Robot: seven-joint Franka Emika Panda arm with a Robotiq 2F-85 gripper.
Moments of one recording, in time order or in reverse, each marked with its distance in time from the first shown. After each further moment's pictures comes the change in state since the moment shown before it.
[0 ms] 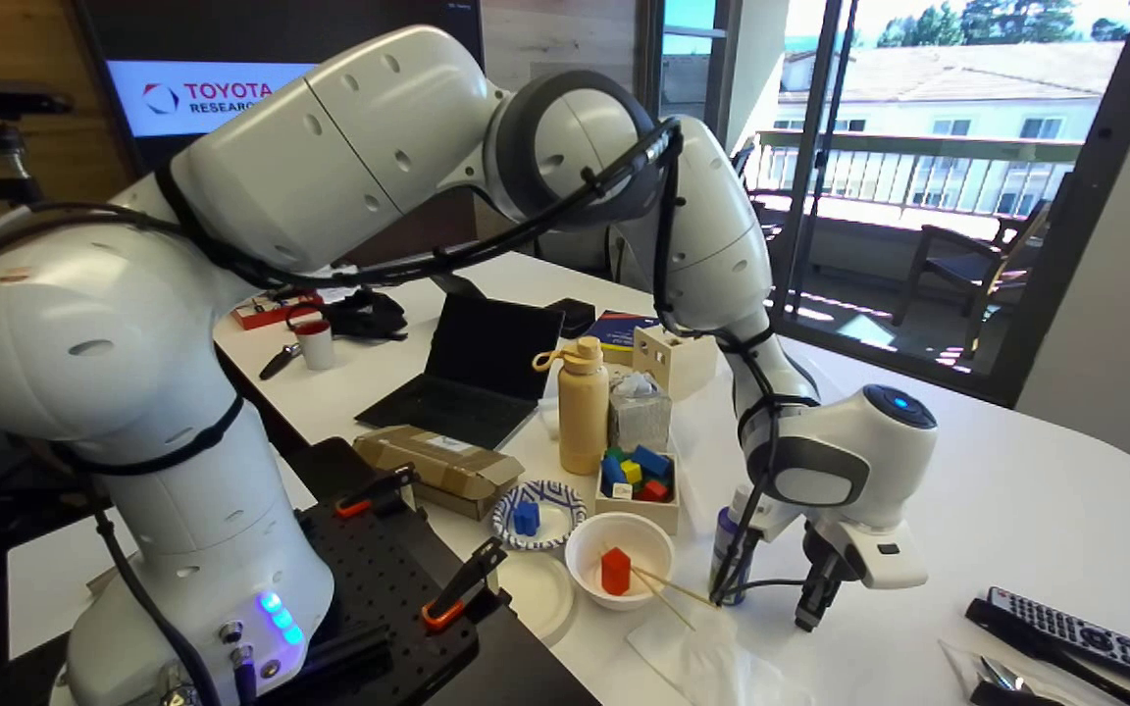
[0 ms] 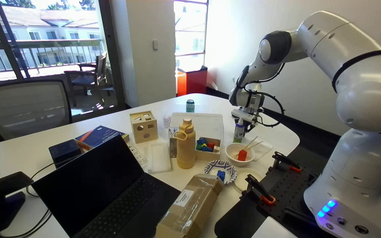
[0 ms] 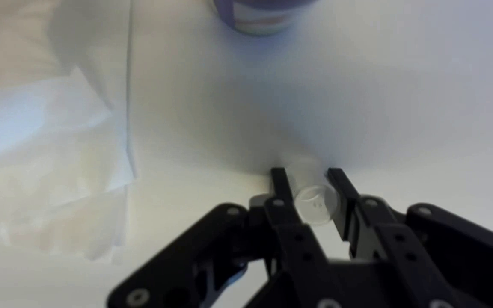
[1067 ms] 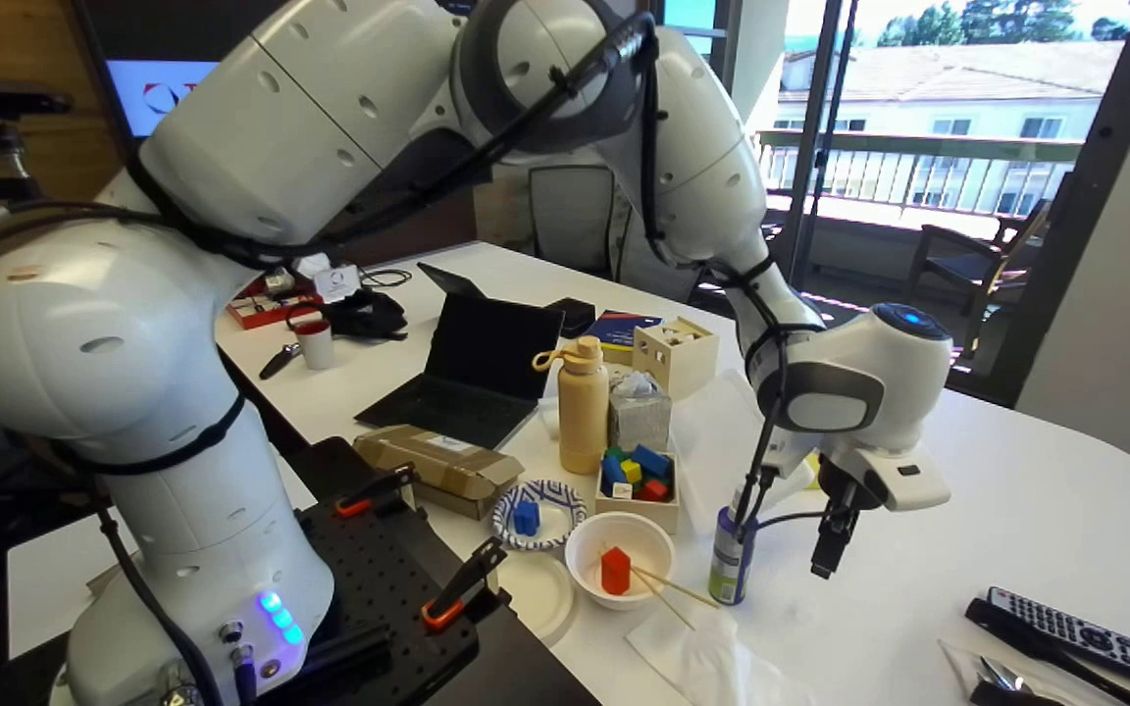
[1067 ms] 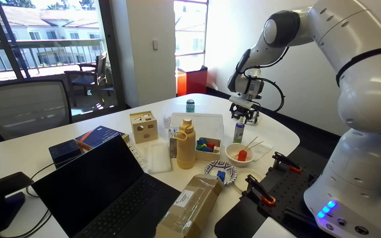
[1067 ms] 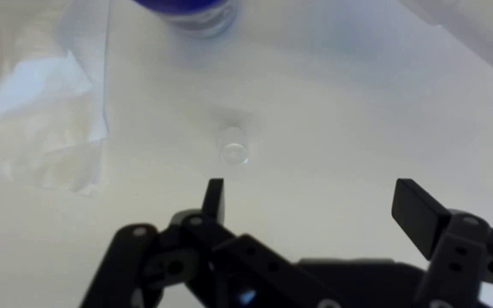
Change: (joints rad) arm 0.038 -0.184 -0.007 -0.092 -0.026 -0.021 -0.026
